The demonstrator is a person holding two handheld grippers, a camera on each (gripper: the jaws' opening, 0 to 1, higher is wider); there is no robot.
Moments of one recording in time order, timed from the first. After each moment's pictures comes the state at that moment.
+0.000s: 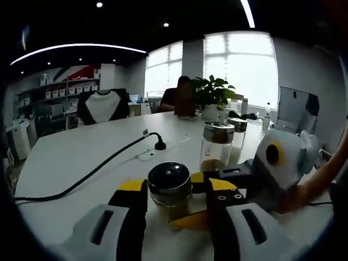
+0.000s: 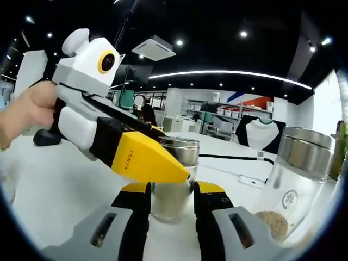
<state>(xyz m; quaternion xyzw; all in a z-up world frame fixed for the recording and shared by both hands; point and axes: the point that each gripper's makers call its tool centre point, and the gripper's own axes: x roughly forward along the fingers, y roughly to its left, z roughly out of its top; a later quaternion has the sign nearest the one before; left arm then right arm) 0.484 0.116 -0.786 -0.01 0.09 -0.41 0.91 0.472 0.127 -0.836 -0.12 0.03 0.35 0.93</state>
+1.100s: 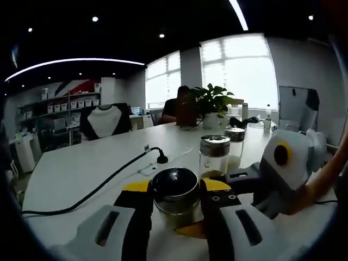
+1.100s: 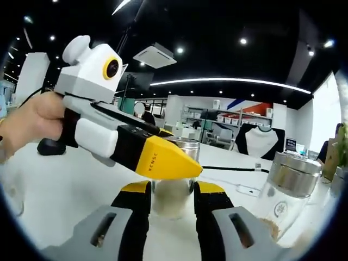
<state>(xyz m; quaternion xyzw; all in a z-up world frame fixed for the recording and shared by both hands) 0.463 0.105 -0.770 0.05 0.07 -0.42 0.90 0.456 0.126 -0.809 -0.10 0.00 0.35 0.93</state>
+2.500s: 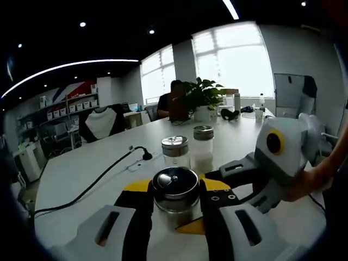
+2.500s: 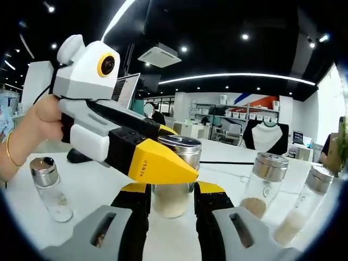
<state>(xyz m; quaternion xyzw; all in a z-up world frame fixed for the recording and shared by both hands) 0.379 0.085 -0.754 0.10 0.09 -0.41 0.90 0.377 0.108 -0.792 -0.08 0.03 0.39 0.92</state>
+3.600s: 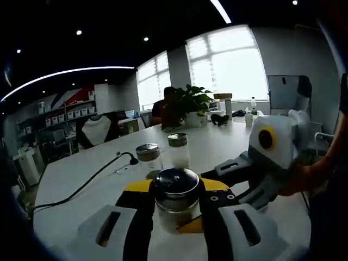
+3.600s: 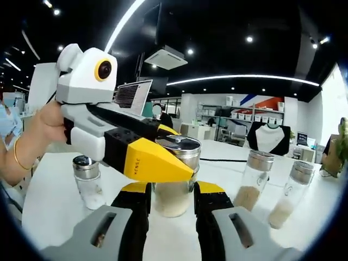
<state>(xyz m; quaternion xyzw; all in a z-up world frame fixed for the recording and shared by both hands) 0.321 0.064 -0.745 0.10 0.06 -0.42 0.90 0.317 0.087 -0.785 -0.08 0.03 0.41 0.91</state>
